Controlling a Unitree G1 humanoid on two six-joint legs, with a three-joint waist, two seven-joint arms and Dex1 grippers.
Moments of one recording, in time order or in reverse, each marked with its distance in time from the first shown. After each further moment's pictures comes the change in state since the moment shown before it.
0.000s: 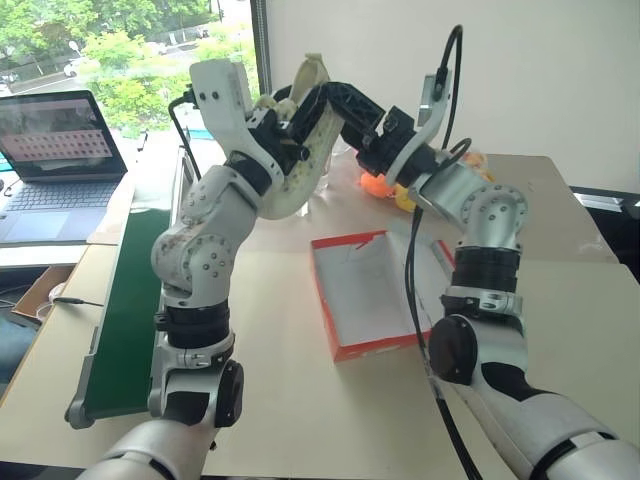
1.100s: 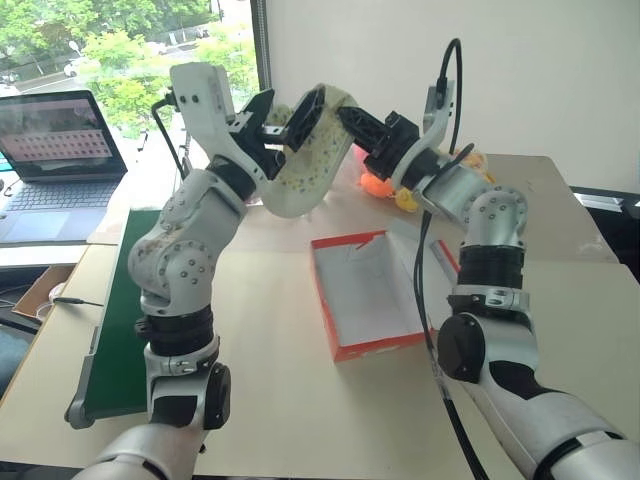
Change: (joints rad) left arm 0.062 0.098 0.029 -0.097 -0.081 0.089 -0.005; right arm -0.012 -0.075 0.014 0.100 -0.026 -0.071 -0.016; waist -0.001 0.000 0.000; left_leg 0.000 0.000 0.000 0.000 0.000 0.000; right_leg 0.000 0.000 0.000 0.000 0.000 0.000
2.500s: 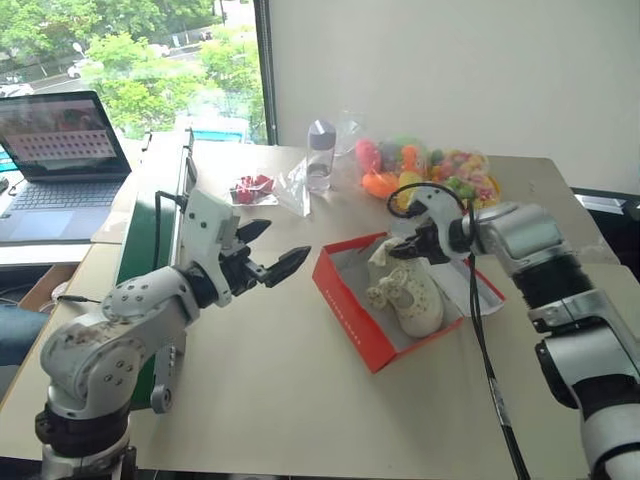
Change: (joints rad) left arm 0.441 0.351 -0.018 -0.388 -0.194 0.256 -0.094; right arm 0.098 -0.468 0.829 0.059 -0.677 -0.002 0.583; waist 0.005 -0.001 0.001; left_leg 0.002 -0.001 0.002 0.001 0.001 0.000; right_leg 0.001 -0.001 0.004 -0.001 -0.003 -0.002
